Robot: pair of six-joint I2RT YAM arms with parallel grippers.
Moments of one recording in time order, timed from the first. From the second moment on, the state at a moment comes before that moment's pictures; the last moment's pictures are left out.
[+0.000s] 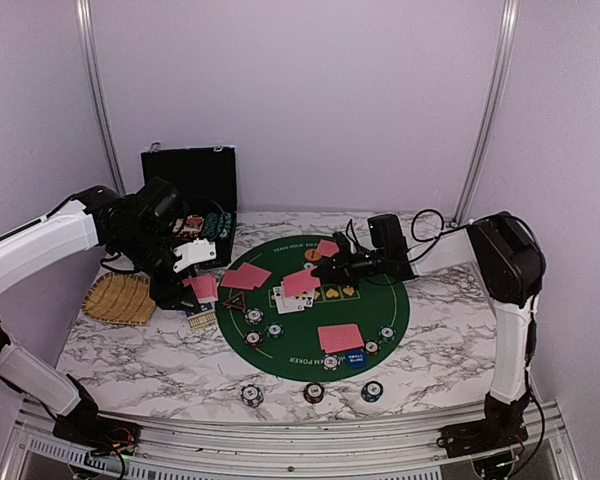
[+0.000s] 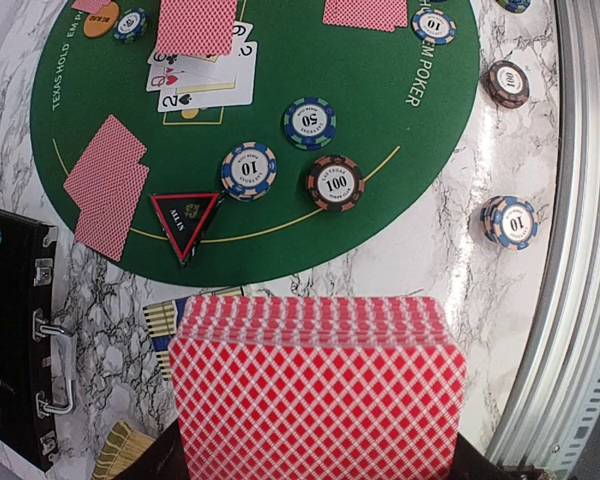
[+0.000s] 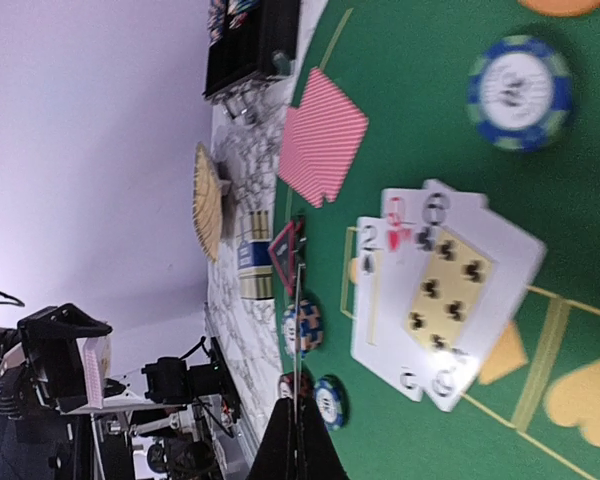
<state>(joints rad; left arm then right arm) -0.61 1.43 1.30 -1.07 0.21 0.68 0.49 2.08 1.24 0.28 -0.90 0.95</state>
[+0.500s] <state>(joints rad) -0.61 1.43 1.30 -1.07 0.21 0.68 0.39 2.08 1.20 0.09 -0.81 0.74</state>
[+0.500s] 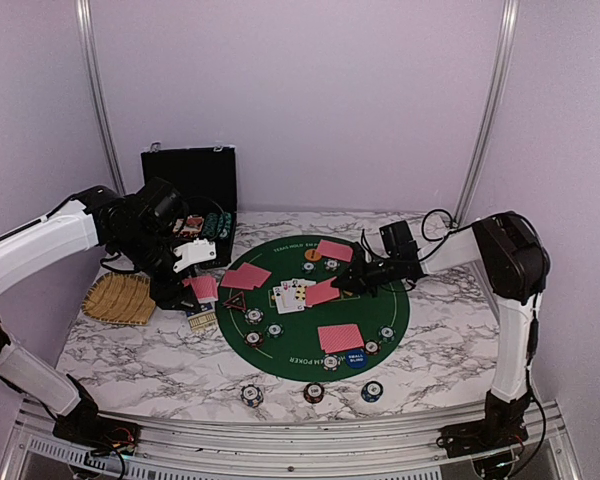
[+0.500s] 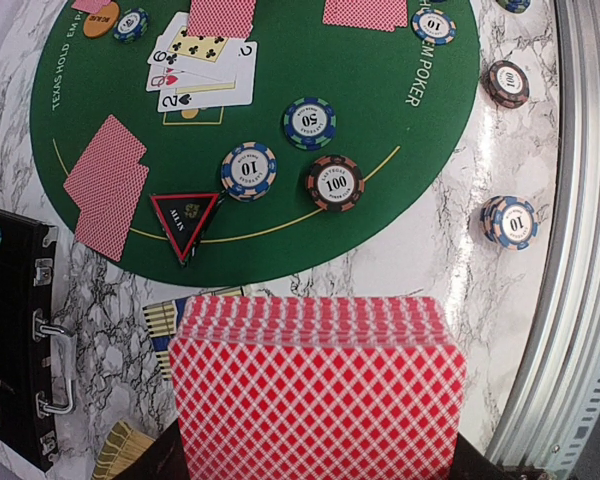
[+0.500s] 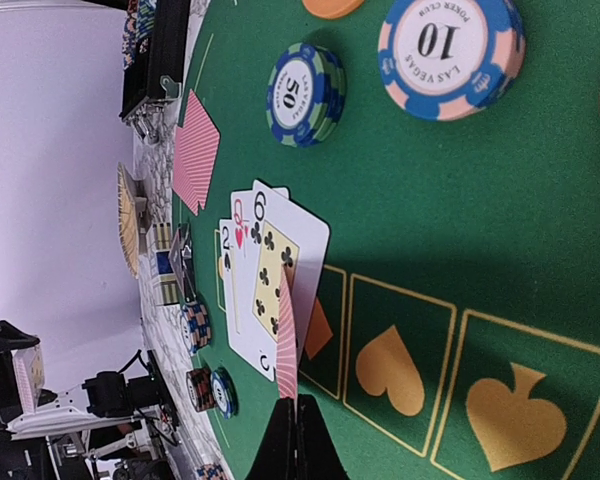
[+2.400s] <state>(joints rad) -0.61 1.43 1.30 -1.07 0.23 0.68 0.92 2.11 1.47 0.41 -0.77 1.10</state>
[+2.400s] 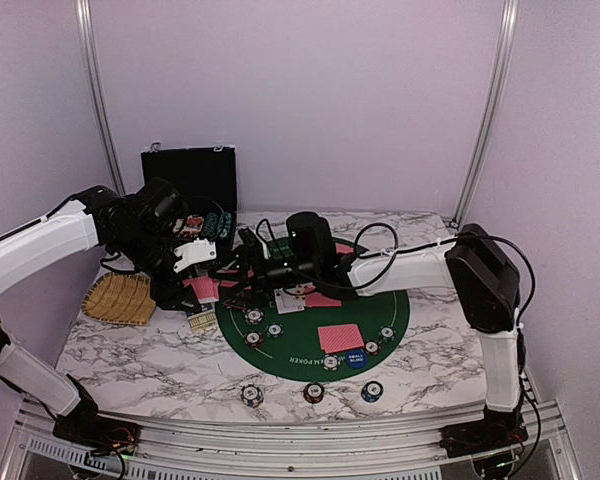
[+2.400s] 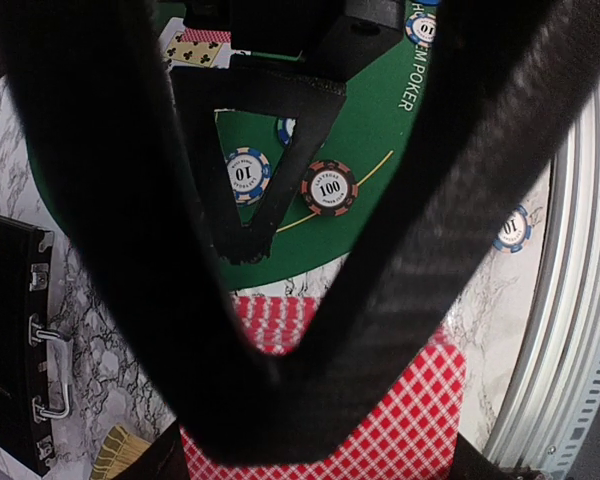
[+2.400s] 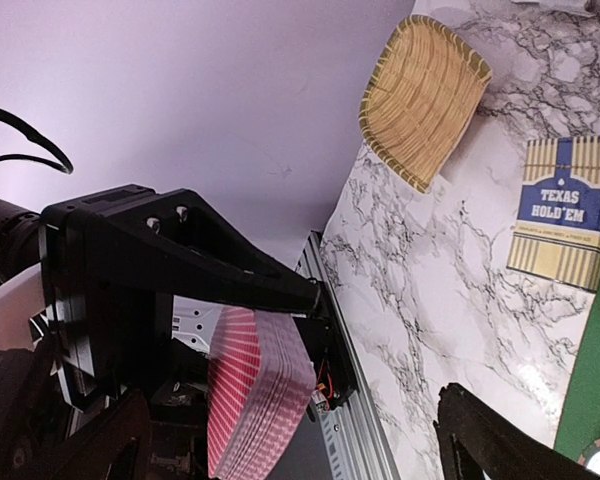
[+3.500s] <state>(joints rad) -0.61 1.43 1.30 -1.07 0.24 0.68 0.94 2.29 1.62 0.52 -0.84 1.23</state>
